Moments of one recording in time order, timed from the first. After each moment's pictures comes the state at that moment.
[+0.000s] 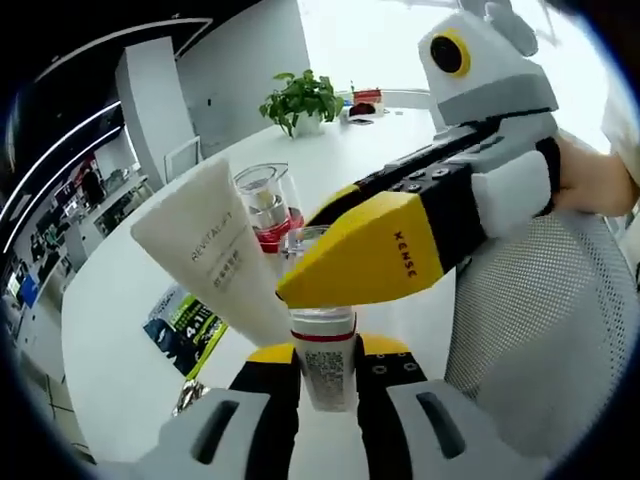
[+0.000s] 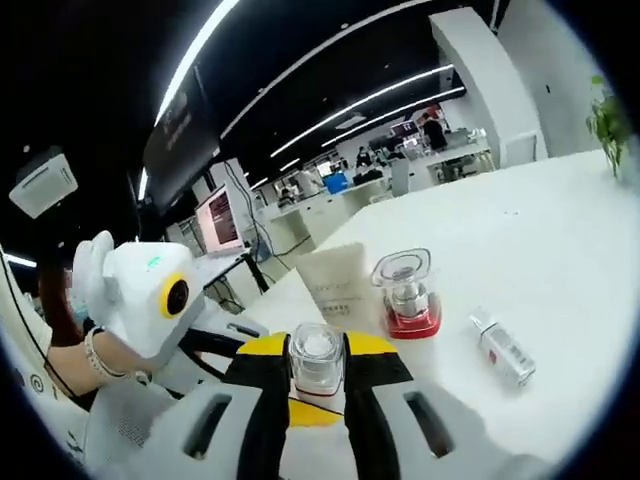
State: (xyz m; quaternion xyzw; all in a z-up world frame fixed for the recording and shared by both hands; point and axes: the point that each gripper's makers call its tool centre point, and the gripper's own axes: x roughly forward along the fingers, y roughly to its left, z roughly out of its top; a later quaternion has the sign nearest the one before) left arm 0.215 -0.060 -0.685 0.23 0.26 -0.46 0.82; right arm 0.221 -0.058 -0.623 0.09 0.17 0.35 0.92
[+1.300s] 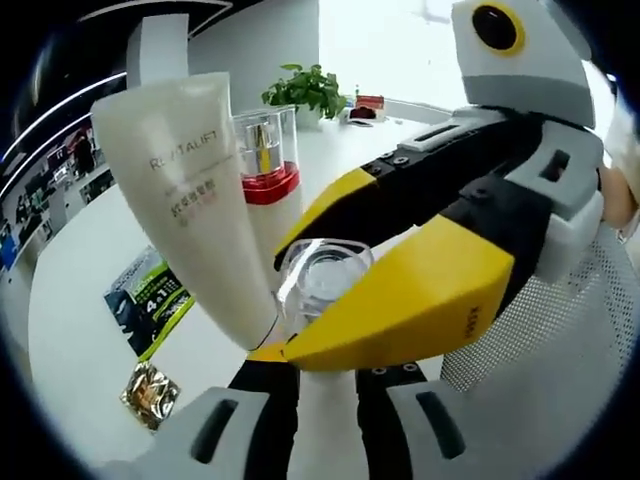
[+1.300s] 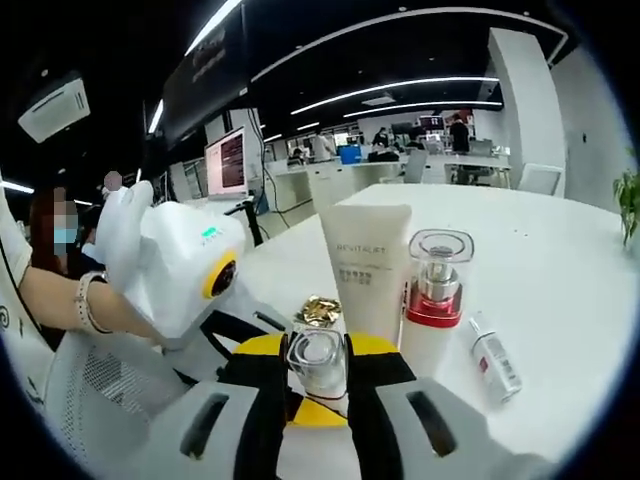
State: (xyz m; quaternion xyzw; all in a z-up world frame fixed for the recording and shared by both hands) left arm 0.210 -0.071 -0.719 0.16 0.29 -0.48 0.81; right arm 0.216 -0.047 -0.649 0.00 0.20 0.37 0.91
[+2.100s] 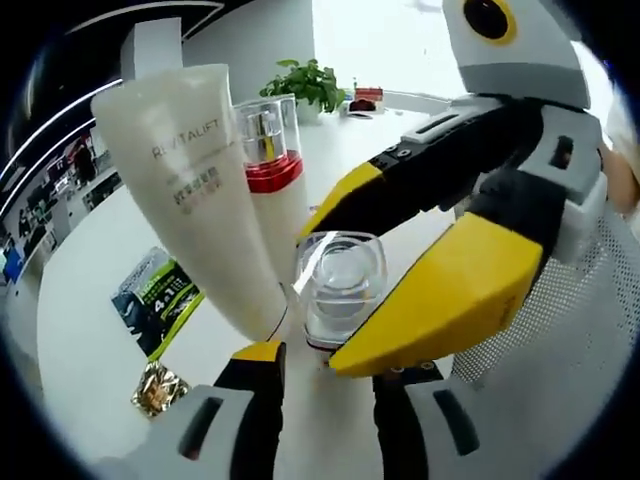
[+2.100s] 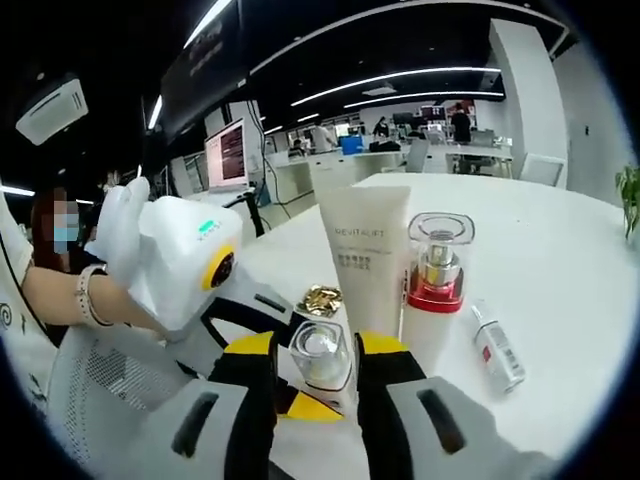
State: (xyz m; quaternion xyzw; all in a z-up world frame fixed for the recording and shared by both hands) left arm 0.214 -0.059 -0.726 0.19 0.29 -0.48 0.81; right arm 0.207 -0.051 -0.657 0.01 0.23 0.38 0.90
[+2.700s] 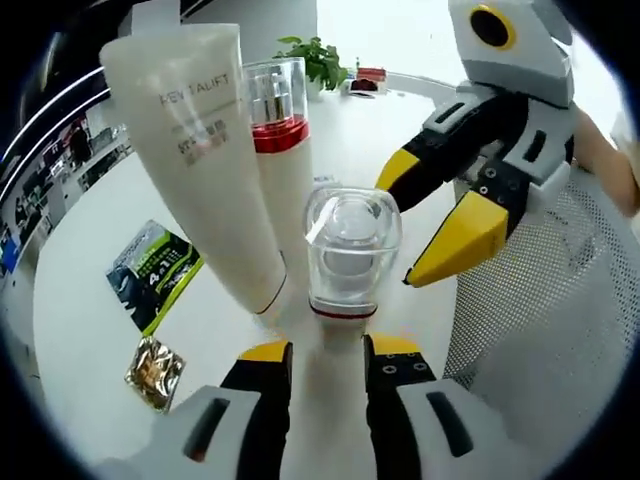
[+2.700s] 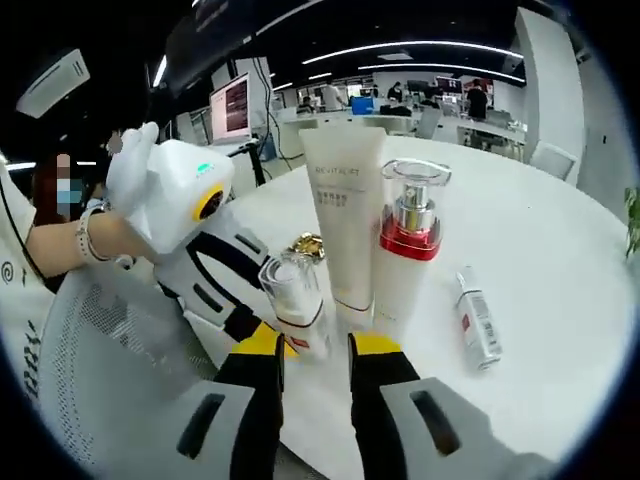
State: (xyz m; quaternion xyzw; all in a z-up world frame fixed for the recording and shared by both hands) left arm 0.205 -0.048 -0.738 0.19 0.34 -0.47 0.79; right arm 0.198 -0.081 -0.691 -0.11 0.31 0.40 0.86
